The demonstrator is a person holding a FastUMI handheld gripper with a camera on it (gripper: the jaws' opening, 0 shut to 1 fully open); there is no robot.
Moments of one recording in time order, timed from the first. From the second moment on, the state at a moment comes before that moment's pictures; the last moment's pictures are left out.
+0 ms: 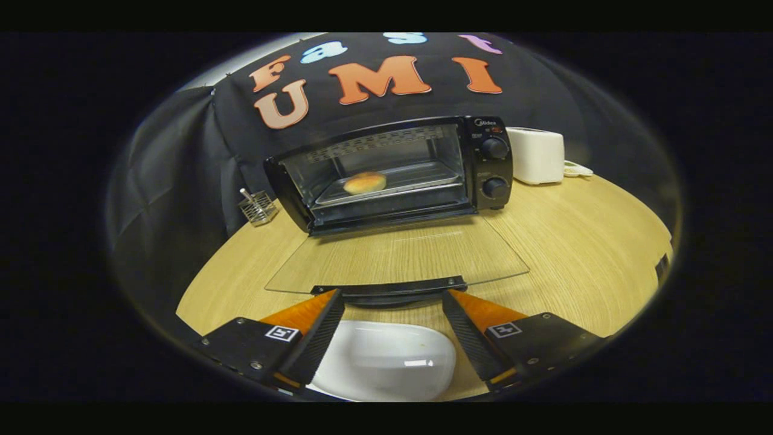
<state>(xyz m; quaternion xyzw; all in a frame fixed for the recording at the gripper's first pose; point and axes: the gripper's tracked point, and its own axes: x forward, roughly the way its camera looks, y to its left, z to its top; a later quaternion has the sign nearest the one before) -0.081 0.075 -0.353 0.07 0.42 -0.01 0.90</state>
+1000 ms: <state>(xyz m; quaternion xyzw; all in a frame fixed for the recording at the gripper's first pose) 0.063 0.080 -0.275 0.02 0.27 0.00 0.96</state>
